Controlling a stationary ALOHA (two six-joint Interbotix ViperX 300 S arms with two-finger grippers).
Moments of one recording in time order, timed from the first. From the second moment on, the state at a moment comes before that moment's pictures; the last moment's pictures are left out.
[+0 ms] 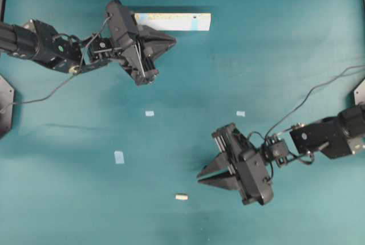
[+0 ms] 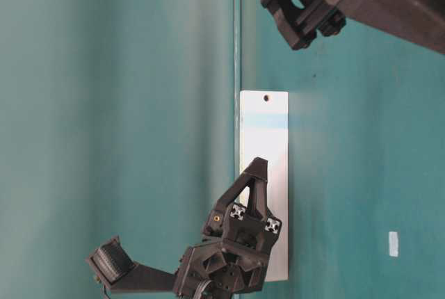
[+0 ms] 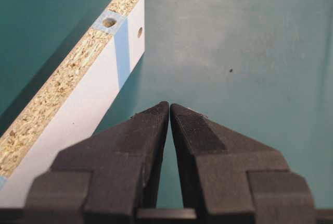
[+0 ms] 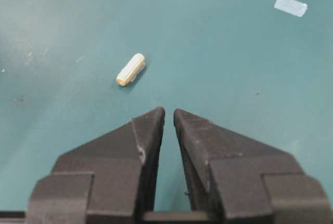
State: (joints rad) left arm 0.28 0.27 0.83 -0.11 -0.78 0.00; right arm 0.28 0.27 0.83 -0.11 -0.78 0.00
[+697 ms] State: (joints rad) left arm 0.29 -0.27 0.84 -0.06 0.16 0.35; right arm 0.26 0.09 0.71 -0.14 -0.23 0.00
